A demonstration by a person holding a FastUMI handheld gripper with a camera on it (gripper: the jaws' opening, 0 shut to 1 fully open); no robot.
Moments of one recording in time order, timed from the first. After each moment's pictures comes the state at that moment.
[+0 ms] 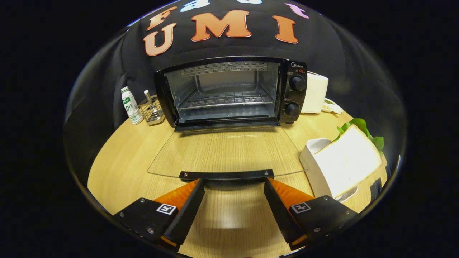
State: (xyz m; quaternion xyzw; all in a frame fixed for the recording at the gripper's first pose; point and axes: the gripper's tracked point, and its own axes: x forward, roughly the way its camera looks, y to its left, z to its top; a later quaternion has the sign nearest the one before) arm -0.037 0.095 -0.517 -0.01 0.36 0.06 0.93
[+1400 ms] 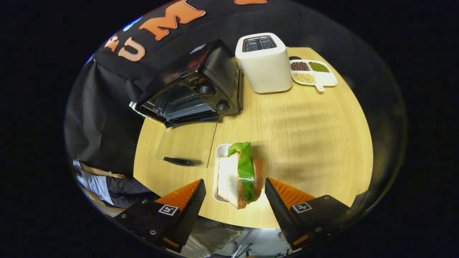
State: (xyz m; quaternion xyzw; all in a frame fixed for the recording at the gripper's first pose) arm 0.008 -0.134 -0.441 0.08 0.60 0.19 0.78
